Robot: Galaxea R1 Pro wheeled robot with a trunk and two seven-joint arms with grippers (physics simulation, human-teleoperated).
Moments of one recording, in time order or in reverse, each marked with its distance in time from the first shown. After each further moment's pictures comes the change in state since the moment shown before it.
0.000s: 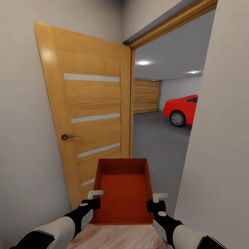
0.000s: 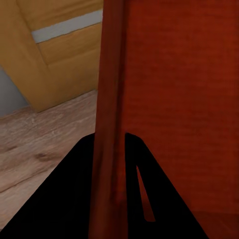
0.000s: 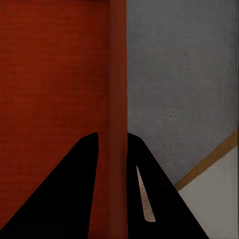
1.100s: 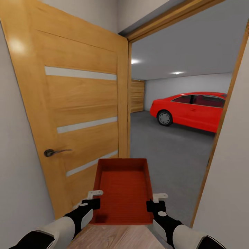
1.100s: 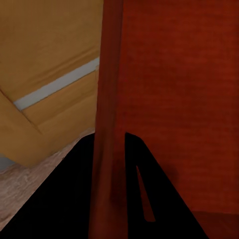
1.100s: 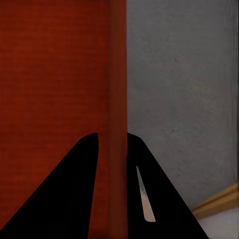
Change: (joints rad) left arm 0.000 0.001 0.001 0.000 -0.002 0.000 -0.001; right arm 0.000 0.001 0.000 0.000 0.001 0.000 -0.002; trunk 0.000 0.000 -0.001
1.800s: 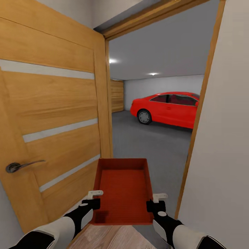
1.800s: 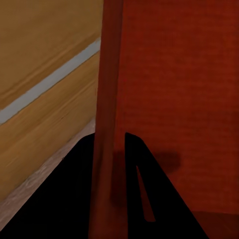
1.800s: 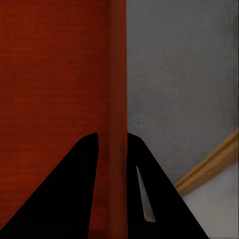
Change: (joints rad) left arm 0.000 0.000 0.000 0.000 0.000 0.002 0.000; right arm 0.000 0.000 -0.001 0.000 0.000 0.001 0.000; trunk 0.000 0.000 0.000
